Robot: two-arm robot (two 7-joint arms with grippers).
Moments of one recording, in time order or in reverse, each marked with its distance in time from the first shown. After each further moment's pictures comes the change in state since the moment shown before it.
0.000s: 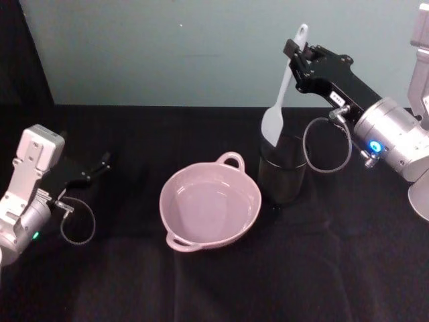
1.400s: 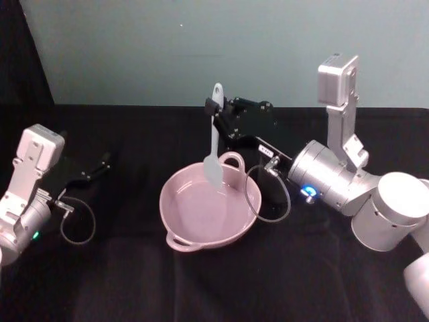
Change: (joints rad) left arm 0.000 0.000 0.000 0.000 0.000 0.000 0.000; right arm -0.001 -0.054 -0.171 0.062 -0.121 -0.090 0.132
